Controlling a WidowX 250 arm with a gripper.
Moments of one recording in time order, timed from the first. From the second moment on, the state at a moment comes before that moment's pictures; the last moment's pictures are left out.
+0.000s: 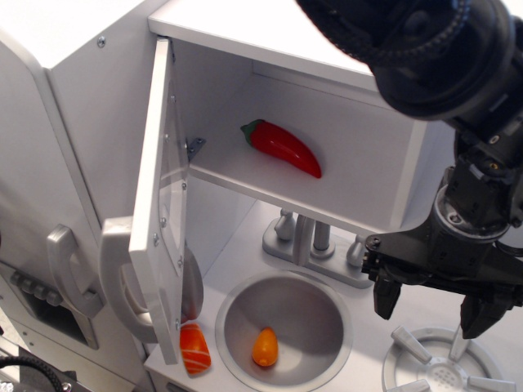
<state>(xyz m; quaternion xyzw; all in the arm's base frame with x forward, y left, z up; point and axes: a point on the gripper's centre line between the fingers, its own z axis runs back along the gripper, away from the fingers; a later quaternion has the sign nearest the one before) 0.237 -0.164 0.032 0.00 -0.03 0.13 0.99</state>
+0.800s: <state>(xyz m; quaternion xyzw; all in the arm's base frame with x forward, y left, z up) 0.227 -0.135 0.085 -0.04 -0.04 0.15 0.99</state>
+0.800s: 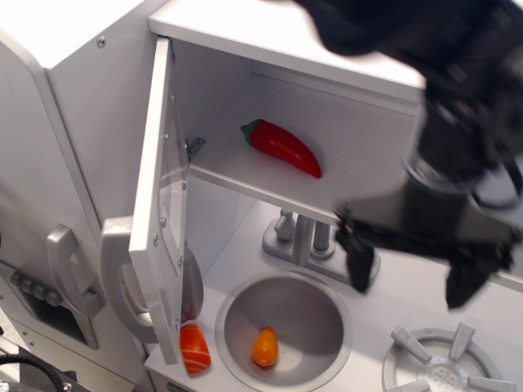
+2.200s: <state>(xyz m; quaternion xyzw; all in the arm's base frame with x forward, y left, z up) 0.201 0.058 0.163 -0.02 -0.09 0.21 0.97</state>
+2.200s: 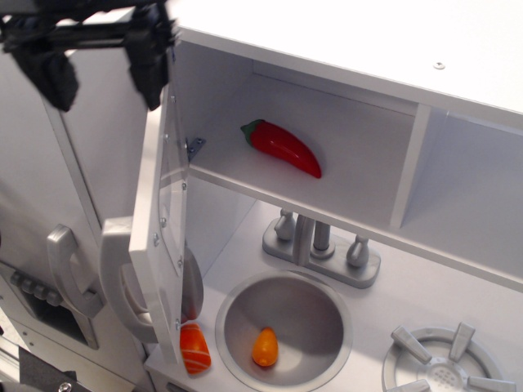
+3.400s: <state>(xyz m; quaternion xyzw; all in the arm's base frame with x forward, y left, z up) 0.232 -0.033 0.109 -0.02 -0.06 0.25 0.97</state>
